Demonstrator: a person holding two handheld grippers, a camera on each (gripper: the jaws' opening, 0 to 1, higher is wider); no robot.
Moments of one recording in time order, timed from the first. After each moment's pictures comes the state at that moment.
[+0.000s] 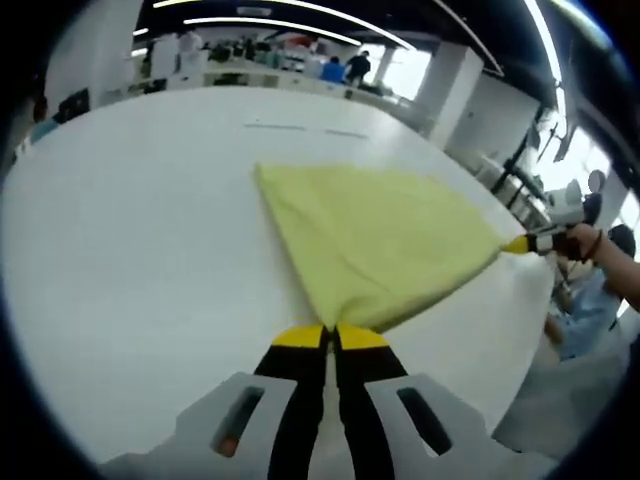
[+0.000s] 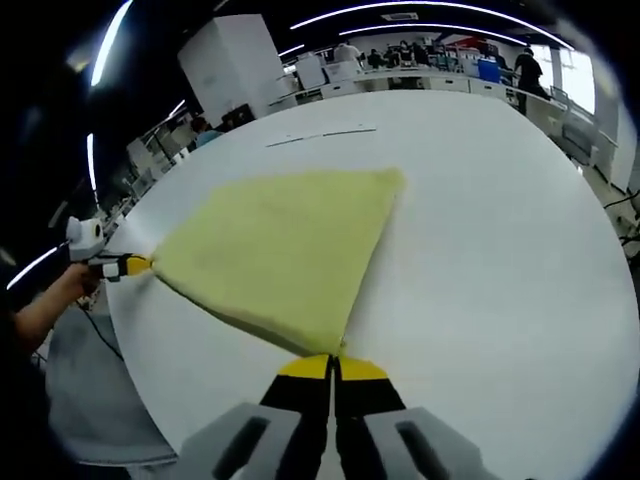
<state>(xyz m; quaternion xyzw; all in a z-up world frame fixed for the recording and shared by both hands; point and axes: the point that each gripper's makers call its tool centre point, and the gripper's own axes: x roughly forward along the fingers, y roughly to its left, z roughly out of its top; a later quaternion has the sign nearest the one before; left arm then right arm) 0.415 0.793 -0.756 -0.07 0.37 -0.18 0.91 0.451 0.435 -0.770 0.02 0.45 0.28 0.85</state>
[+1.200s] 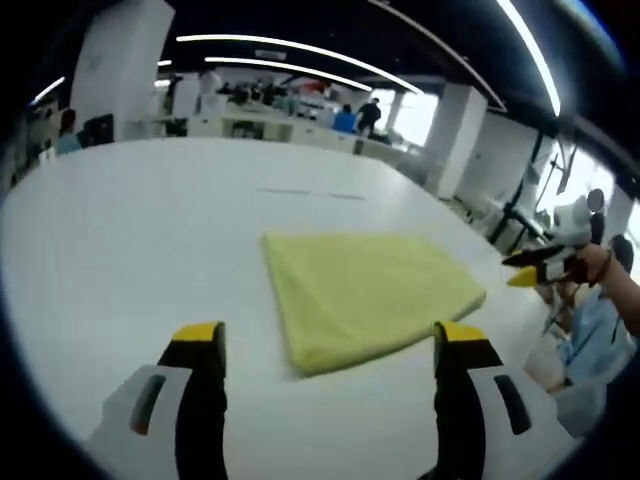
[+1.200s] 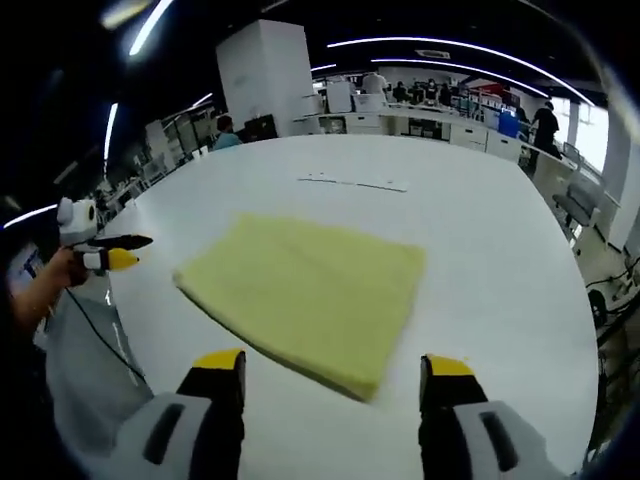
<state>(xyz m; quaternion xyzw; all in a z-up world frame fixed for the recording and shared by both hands) 0.400 0.790 -0.673 -0.09 0.27 -0.14 0.95 0.444 0.471 -0.683 -0.06 0.37 0.30 0.88</state>
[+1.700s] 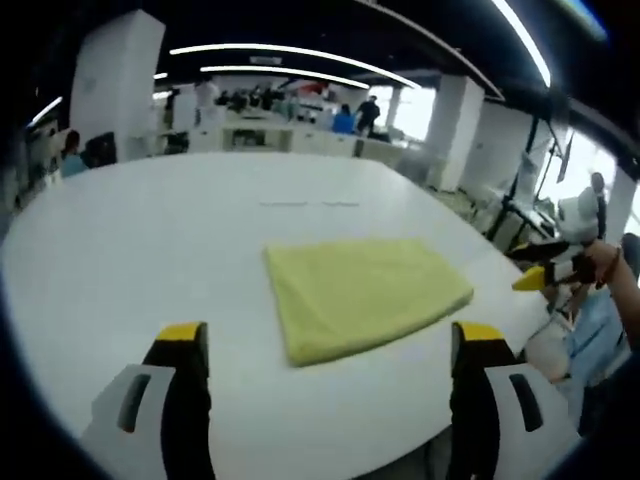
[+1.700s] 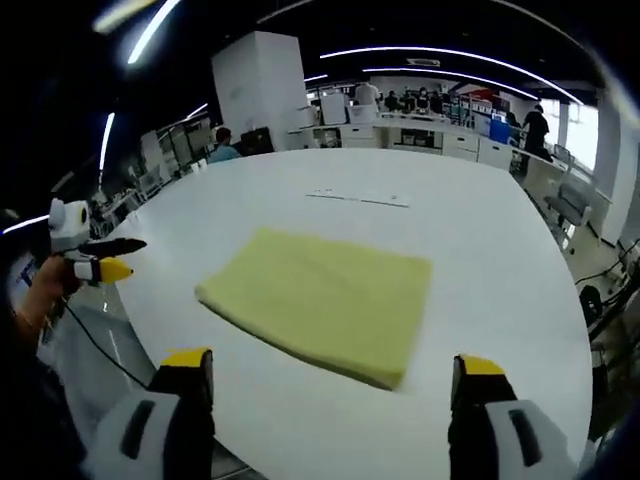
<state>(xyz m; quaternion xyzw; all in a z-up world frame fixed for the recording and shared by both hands) 0.371 0.782 -0.631 -0.06 0.28 -0.14 0.95 0.414 0.483 -0.654 -0.04 0.36 0.28 0.89</state>
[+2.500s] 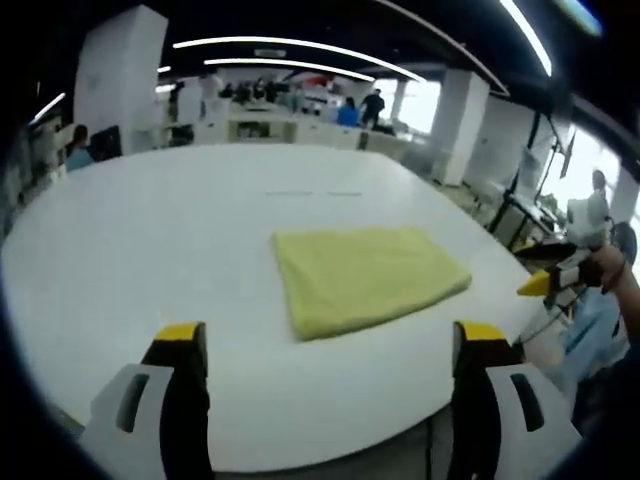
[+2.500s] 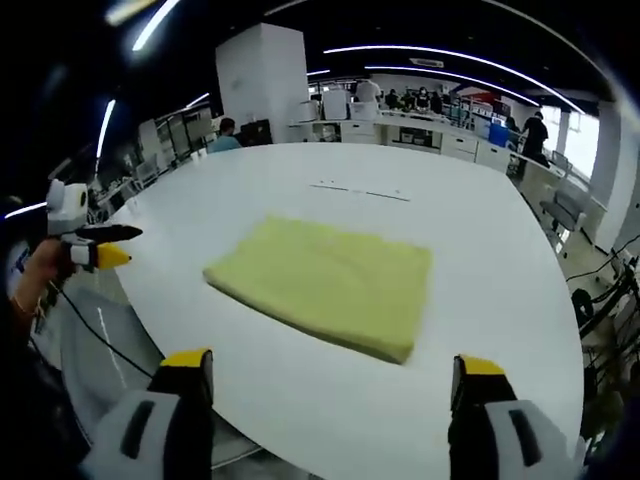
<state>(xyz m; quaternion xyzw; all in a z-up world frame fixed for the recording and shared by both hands) 0.344 0.797 -0.636 -0.05 0.29 -0.13 0.95 0.381 0.487 -0.658 -0.07 0.36 0.27 0.89</state>
